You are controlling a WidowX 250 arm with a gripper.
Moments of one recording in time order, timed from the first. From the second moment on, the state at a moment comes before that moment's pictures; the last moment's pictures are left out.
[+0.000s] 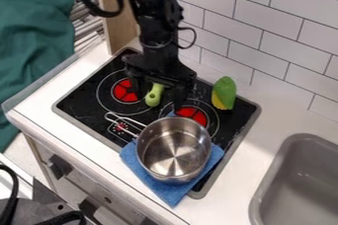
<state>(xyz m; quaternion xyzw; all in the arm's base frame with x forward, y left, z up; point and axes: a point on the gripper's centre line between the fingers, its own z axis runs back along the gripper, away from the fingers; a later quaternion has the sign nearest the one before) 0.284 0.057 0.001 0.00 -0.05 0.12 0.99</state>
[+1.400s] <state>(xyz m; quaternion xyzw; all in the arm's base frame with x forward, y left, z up) 0.301 0.071 -0.042 0.00 -0.04 0.14 0.99</state>
